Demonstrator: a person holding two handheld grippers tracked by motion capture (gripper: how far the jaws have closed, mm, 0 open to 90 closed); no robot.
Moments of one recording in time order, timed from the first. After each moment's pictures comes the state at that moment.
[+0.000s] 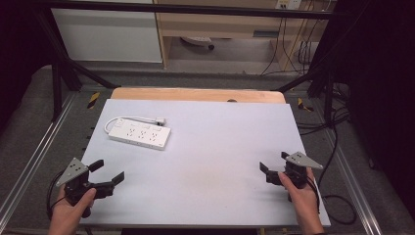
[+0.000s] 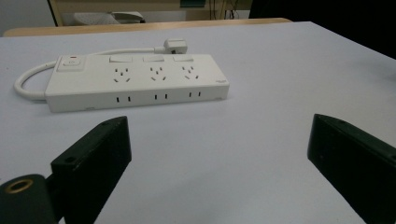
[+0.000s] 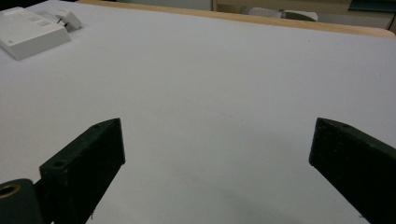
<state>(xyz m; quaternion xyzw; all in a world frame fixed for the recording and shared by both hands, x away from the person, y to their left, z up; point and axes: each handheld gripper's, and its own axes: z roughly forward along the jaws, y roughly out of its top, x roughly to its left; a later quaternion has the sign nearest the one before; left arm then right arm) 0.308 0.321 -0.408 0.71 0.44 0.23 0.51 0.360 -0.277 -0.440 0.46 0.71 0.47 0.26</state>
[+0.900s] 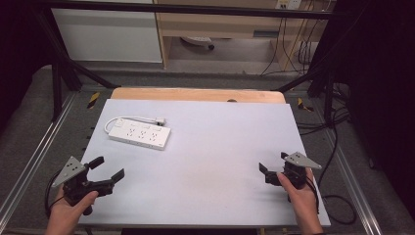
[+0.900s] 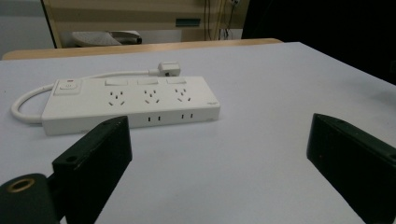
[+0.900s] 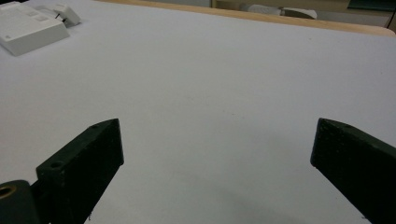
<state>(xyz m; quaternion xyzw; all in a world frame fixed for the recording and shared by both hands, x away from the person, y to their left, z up) 0.306 0.319 -0.396 0.69 0.43 0.23 0.54 0.359 -0.274 -0.439 0.46 0.71 0.46 0.26</state>
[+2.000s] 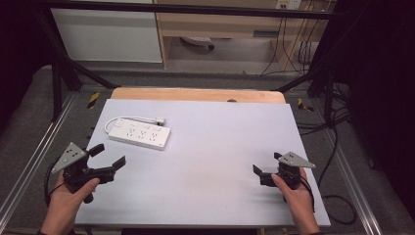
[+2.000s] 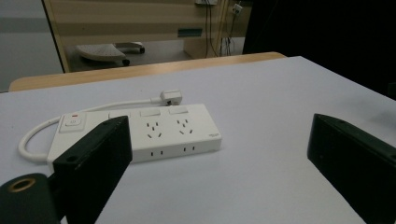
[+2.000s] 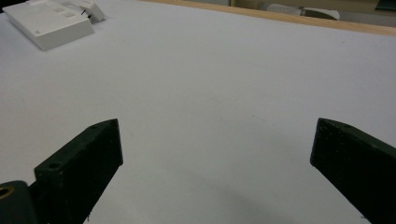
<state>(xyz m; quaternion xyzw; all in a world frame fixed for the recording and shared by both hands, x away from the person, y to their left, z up) 0.326 0.309 -0.365 0.69 0.42 0.25 0.54 0.360 -0.259 -0.439 0.44 0.73 0.47 0.25</state>
